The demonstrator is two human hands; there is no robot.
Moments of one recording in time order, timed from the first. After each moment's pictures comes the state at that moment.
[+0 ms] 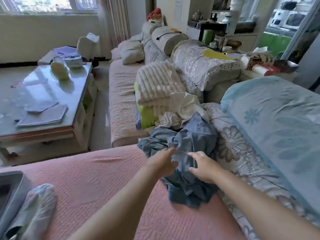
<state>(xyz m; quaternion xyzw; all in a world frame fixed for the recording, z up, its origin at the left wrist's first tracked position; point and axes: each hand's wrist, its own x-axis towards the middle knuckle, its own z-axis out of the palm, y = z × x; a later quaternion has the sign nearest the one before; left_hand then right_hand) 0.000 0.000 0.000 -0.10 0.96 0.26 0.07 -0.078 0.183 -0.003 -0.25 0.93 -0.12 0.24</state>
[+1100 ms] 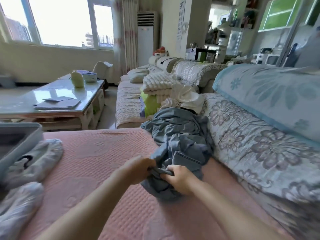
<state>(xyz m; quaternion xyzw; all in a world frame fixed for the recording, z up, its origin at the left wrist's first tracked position) 0.246 0.037 -0.177 -0.01 0.99 0.09 -0.03 0.169 0.228 -0.190 -0.36 0.88 -0.26 0.14</state>
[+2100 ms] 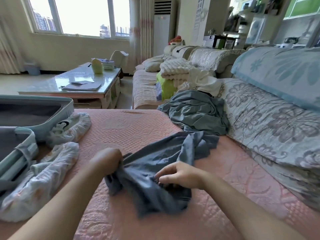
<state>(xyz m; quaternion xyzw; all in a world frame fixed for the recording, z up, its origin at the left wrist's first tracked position) 0.415 -0.020 -0.209 -0.26 0.96 0.04 0.09 0.284 0.230 -0.221 -0.43 0.76 -0.32 0.36</state>
